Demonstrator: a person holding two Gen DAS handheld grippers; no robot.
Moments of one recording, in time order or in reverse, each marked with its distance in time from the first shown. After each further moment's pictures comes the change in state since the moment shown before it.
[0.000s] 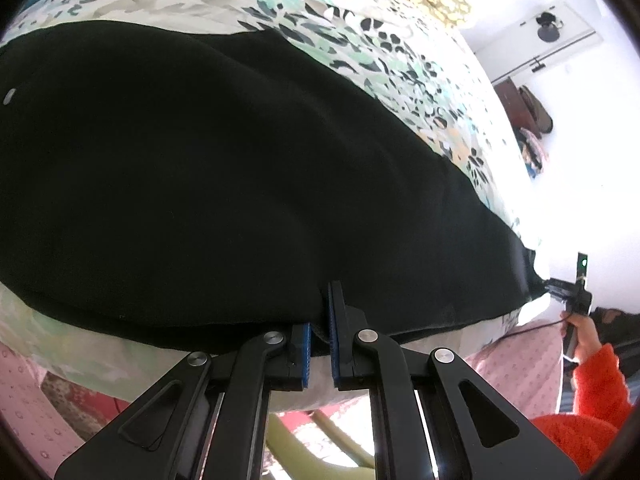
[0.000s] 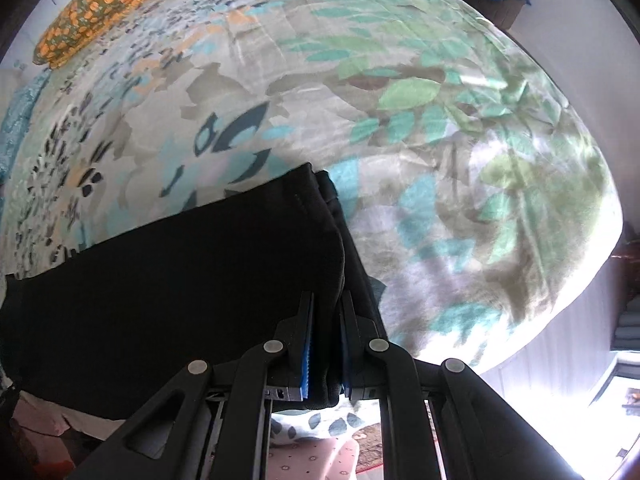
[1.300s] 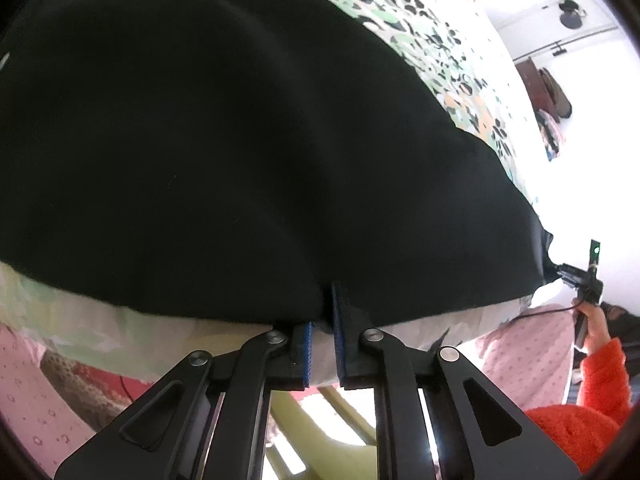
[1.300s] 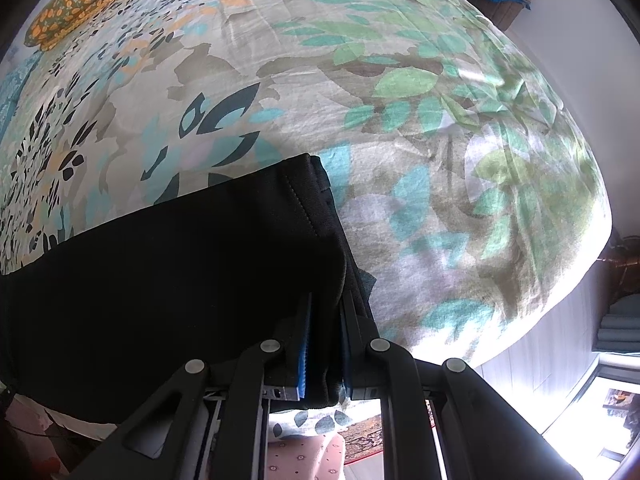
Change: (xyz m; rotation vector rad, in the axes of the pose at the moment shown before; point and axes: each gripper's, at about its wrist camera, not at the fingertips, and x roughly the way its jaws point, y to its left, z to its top) left arm 0.015 0.005 -0.008 -0.049 0.128 0.036; right arm 0.009 0.010 0.001 -0.020 0.032 -0.053
